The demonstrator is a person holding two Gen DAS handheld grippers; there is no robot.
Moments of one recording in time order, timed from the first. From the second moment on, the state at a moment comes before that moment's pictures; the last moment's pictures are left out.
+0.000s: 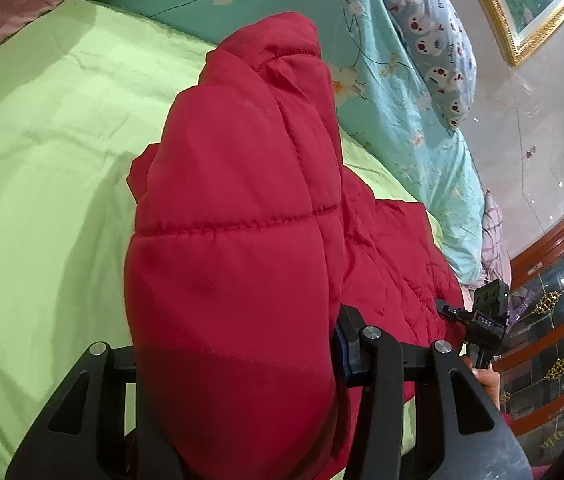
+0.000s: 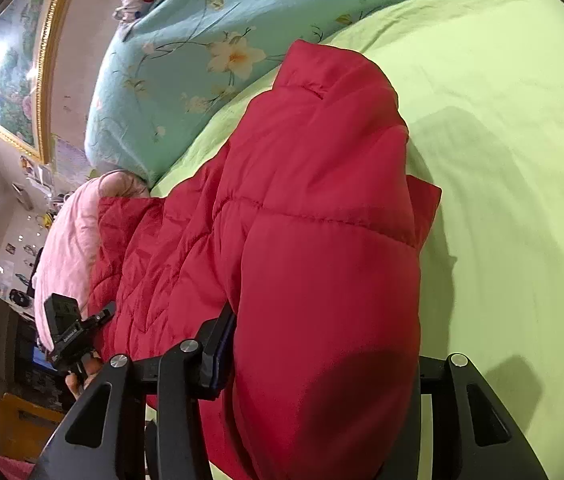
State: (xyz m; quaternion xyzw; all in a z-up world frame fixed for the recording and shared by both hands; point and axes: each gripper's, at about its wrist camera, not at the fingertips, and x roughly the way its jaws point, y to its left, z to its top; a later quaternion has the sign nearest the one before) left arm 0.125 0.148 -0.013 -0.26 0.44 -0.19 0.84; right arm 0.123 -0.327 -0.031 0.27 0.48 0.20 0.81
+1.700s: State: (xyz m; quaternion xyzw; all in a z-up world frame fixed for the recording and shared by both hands) left arm 0.119 0.161 -0.041 -0.19 0.51 -0.11 0.83; right arm 0.065 -0.344 -0.029 0.27 0.44 0.12 0.85
